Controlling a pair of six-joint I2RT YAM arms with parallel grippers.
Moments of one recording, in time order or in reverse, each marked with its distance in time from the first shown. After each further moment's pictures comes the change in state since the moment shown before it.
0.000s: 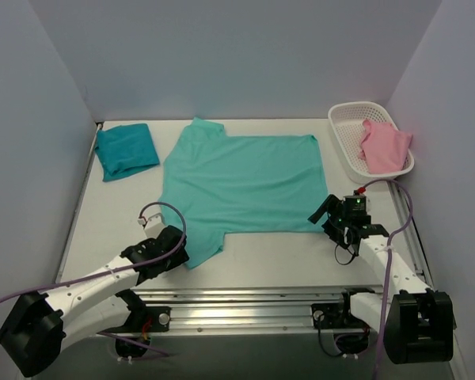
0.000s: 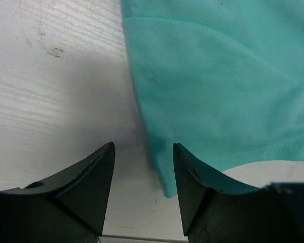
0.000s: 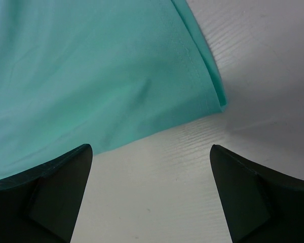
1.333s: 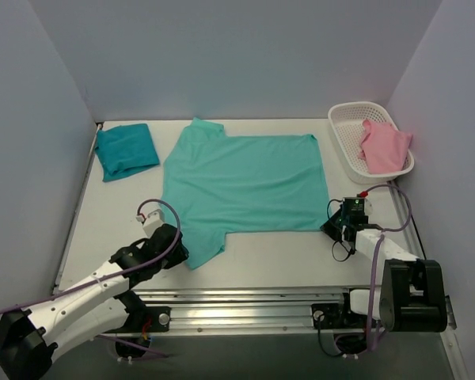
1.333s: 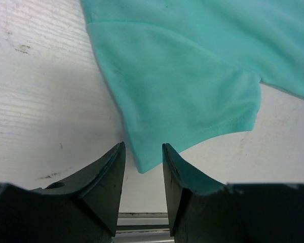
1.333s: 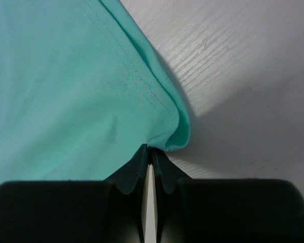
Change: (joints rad) left arm -0.022 -0.137 0.052 -0.053 0.041 -0.002; right arm -0.056 0.185 -0.058 0.232 0.038 0.052
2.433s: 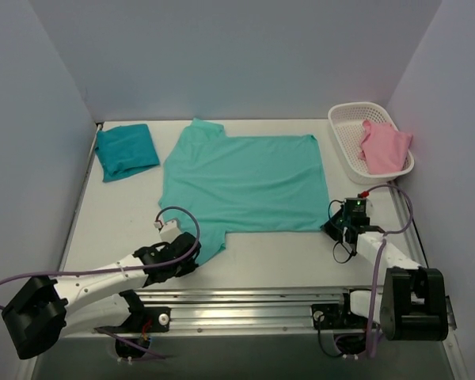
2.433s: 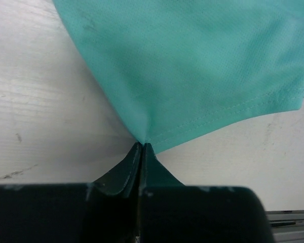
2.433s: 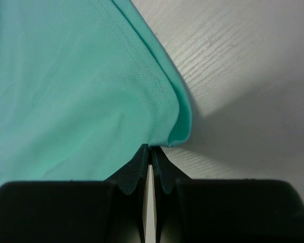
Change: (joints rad) left arm -0.158 0.257 -0.030 0.145 0.002 -0.110; right arm -0.005 -0.023 -0.004 -0.006 -0.017 -0.006
